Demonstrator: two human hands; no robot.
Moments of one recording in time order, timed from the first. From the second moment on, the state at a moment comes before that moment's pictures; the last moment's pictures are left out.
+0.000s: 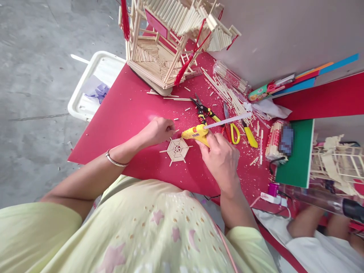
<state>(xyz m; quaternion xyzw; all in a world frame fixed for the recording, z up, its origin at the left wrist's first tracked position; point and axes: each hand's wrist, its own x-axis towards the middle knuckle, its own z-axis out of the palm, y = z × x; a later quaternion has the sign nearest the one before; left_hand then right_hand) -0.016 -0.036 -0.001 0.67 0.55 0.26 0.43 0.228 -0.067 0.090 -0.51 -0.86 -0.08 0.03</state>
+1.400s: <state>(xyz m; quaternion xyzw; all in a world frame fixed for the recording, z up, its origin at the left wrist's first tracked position) -0.017 -0.036 0.006 0.66 0.54 0.26 0.45 0.218 -0.057 0.107 -0.47 -0.88 -0.10 -0.02</state>
